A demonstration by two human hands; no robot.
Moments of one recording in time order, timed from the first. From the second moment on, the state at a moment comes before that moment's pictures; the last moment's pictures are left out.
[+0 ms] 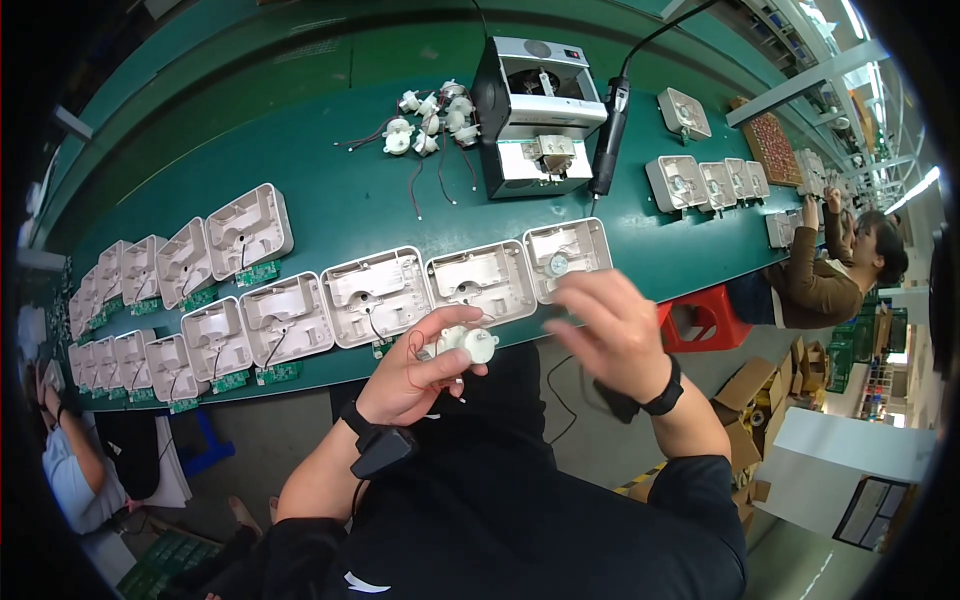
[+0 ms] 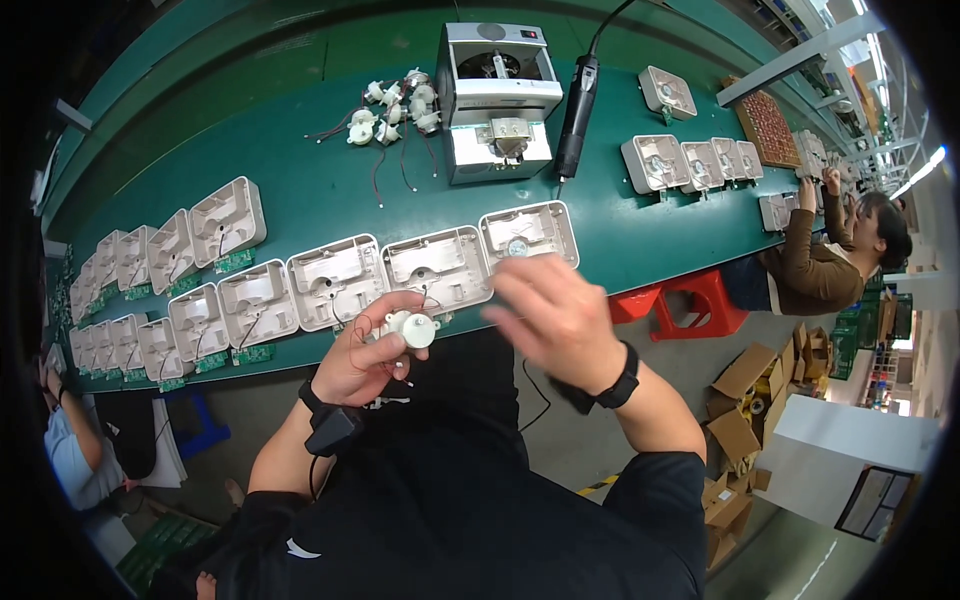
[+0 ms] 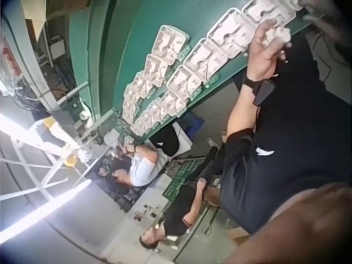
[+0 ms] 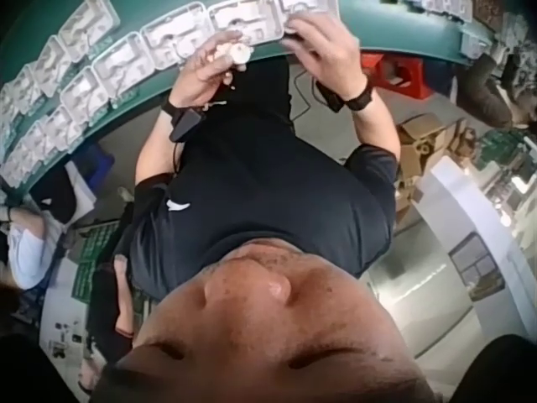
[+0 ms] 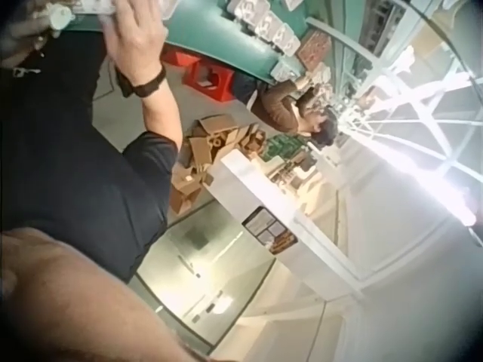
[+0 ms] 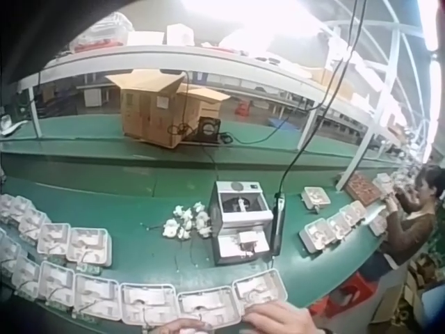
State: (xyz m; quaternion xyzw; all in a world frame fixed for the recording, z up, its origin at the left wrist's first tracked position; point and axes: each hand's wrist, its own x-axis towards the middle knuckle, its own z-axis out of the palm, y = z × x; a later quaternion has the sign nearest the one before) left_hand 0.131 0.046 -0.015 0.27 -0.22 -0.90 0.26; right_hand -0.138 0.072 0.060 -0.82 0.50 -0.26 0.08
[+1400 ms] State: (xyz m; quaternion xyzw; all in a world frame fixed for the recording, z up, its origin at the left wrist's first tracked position) left_hand 0.166 0.030 0.031 0.30 -0.60 -0.71 0.21; right_hand -0.101 0.076 0.038 -0.63 0.41 -0.35 0.55
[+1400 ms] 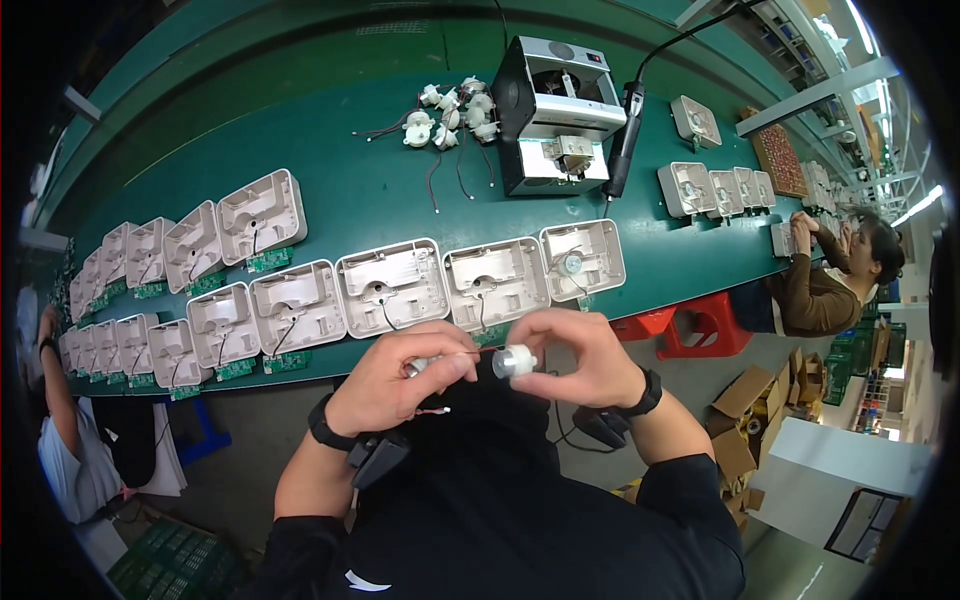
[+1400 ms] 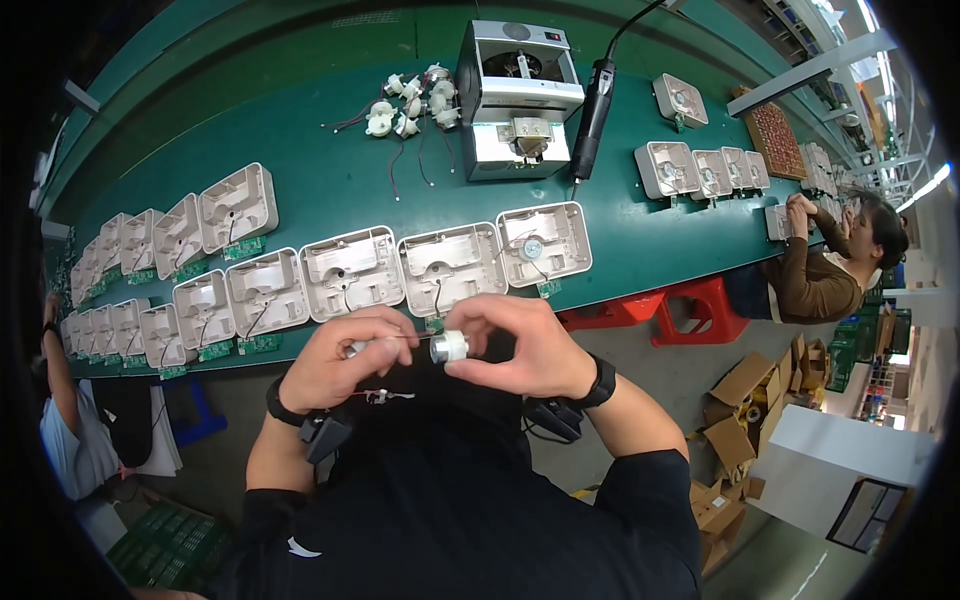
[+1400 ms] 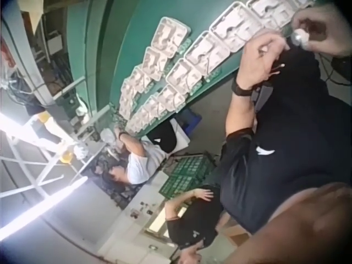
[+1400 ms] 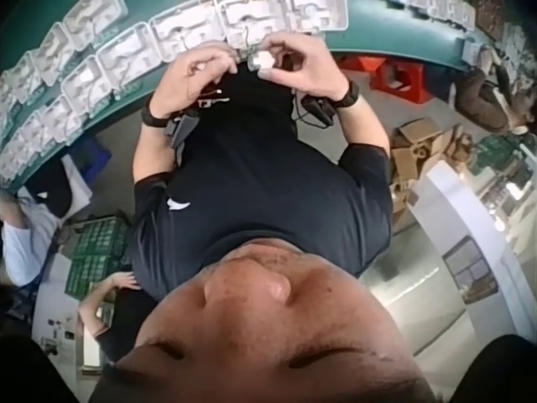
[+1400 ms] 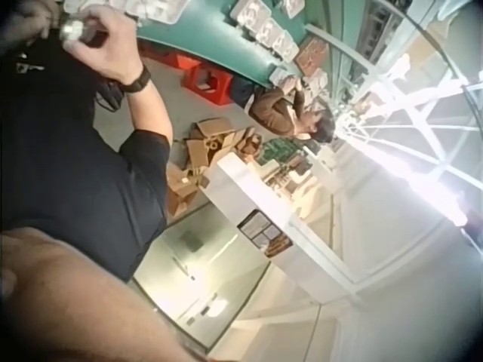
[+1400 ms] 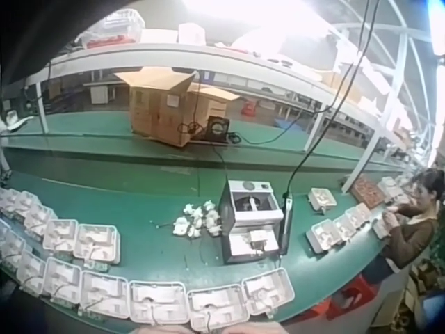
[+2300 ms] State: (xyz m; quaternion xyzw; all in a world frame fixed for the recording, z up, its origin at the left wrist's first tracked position) left_hand 0.132 0.062 -0.018 0.36 -0.51 -0.77 0.13; right_hand -0.102 0.015 -0.020 -0.89 0.37 -0.23 0.13
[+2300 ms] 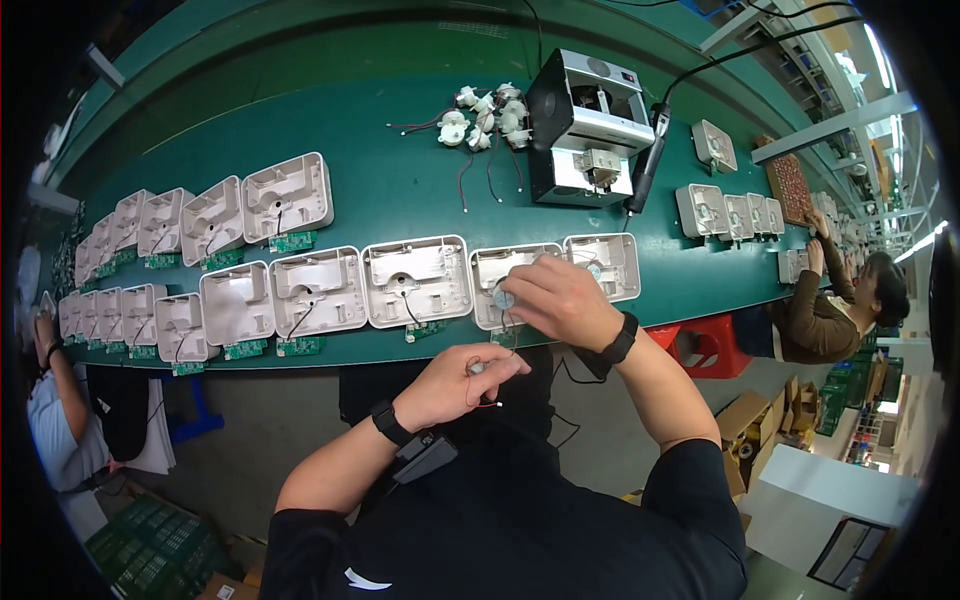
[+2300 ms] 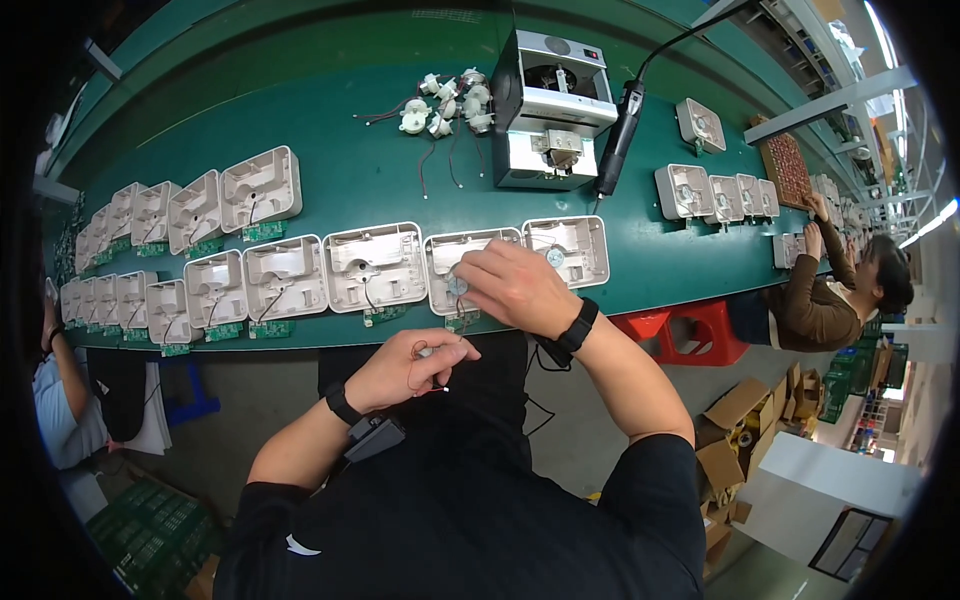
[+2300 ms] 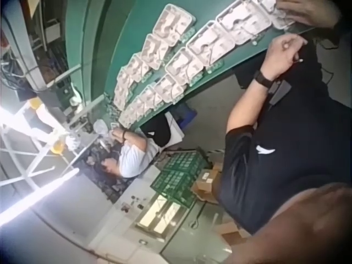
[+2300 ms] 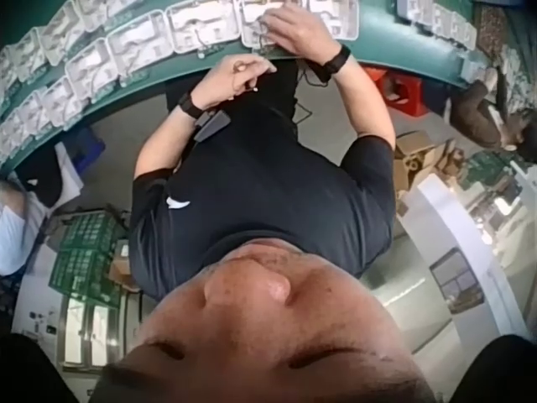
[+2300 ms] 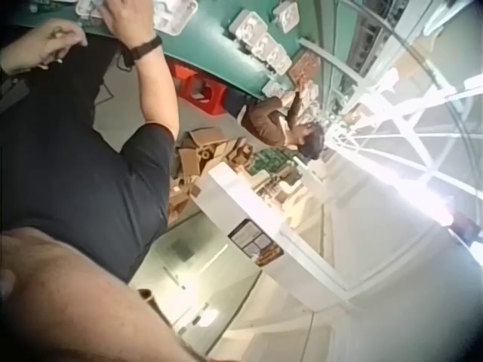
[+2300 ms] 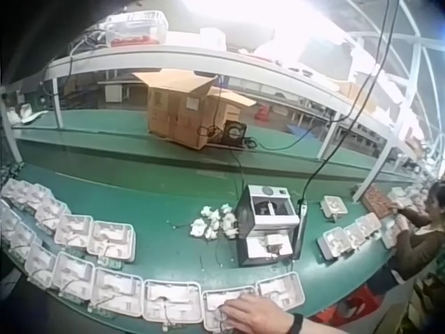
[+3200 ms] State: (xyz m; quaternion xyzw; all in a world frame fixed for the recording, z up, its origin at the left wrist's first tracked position) left_hand 0.194 0.079 -0.005 0.43 -0.44 -0.77 0.17; right_hand -0.098 0.022 -0.017 -0.92 0.36 -0.14 0.02
